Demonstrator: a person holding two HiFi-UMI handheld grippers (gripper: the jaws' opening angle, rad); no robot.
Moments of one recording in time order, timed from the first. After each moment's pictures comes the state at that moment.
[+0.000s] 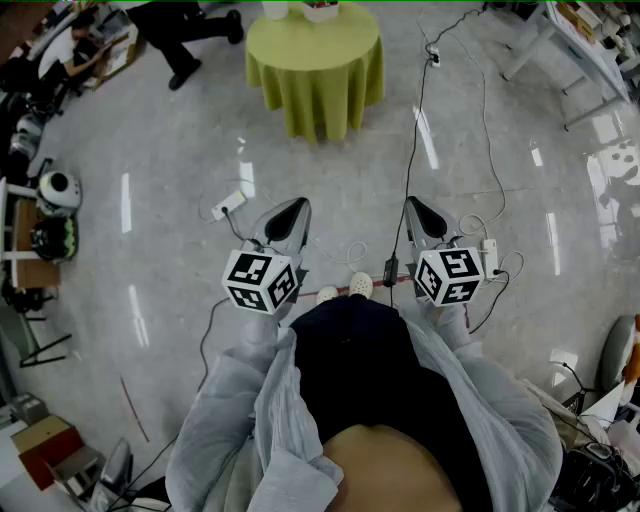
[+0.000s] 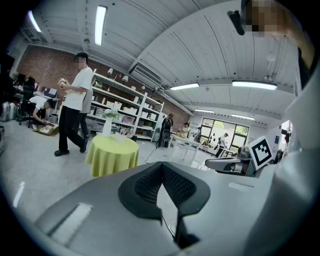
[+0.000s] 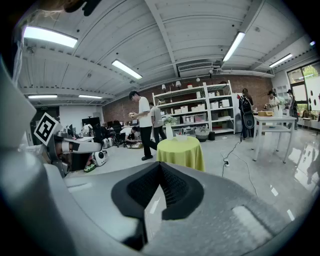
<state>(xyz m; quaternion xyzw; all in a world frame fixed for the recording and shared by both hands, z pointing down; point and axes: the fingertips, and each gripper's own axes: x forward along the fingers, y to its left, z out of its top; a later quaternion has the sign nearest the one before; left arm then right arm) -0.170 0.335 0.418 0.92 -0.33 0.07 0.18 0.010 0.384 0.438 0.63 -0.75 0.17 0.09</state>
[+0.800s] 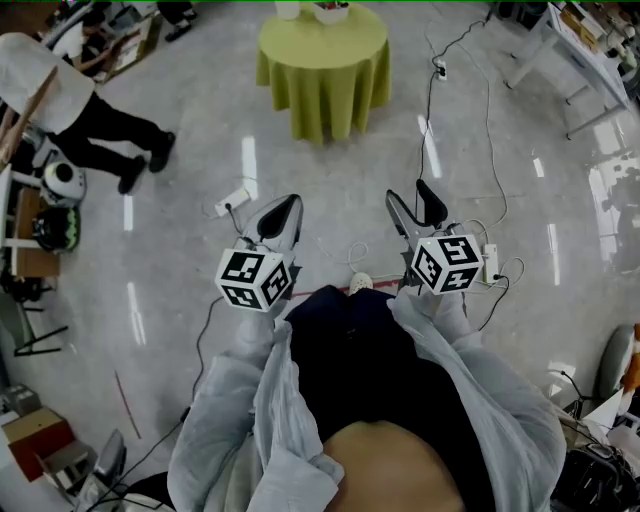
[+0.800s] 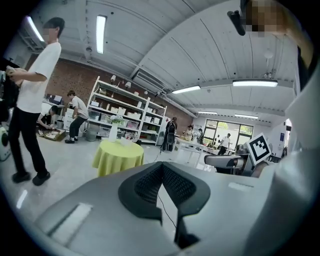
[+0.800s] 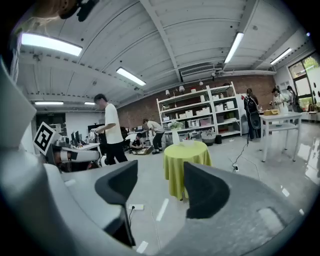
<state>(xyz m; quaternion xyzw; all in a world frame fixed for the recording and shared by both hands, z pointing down) -0.197 0.345 0.412 0.92 -0.36 0.06 0.16 -0.008 0.373 0.421 0.61 -0.78 0.15 0.05</state>
